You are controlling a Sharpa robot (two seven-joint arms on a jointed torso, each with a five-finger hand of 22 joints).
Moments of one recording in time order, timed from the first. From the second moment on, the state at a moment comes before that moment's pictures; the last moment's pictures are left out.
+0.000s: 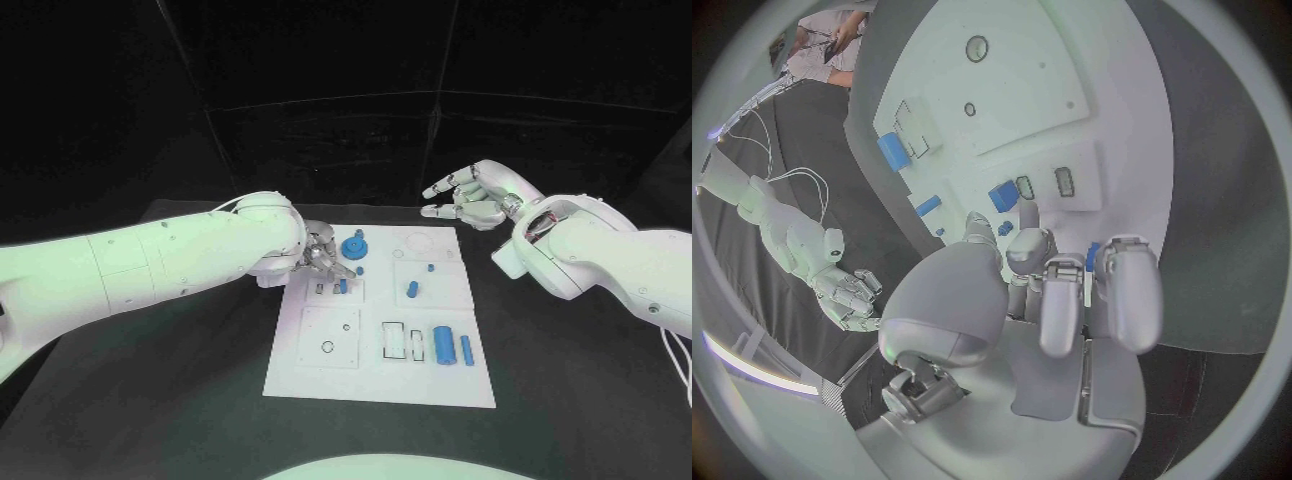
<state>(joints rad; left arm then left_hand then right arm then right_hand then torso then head) 1.30 -0.64 -0.11 1.34 -1.09 0.18 -0.52 1.16 0.16 -0.30 0.29 0.05 0.90 0.07 0.57 0.49 1.27 0.00 1.17 1.09 1.47 -0.06 1.57 1.31 0.07 1.46 0.05 1.39 1.28 1.27 -0.82 -0.01 1.53 -0.96 -0.40 0.01 1.33 0.00 0.04 0.03 0.18 0.91 0.16 0.14 0.08 1.32 0.07 1.25 1.25 1.47 0.00 1.46 1.31 0.06 1.39 0.11 1.39 1.18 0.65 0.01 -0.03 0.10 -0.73</state>
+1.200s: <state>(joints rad) 1.30 -0.59 -0.11 1.30 -1.10 0.24 -0.53 1.20 0.16 -0.30 0.28 0.05 0.88 0.07 0.58 0.51 1.27 0.00 1.17 1.09 1.47 -0.06 1.57 1.31 0.07 1.46 0.05 1.40 1.28 1.27 -0.80 -0.01 1.51 -0.97 -0.39 -0.02 1.33 0.00 0.03 0.03 0.19 0.91 0.16 0.14 0.07 1.32 0.07 1.25 1.25 1.47 0.00 1.46 1.31 0.06 1.39 0.11 1.39 1.18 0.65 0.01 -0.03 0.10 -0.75</state>
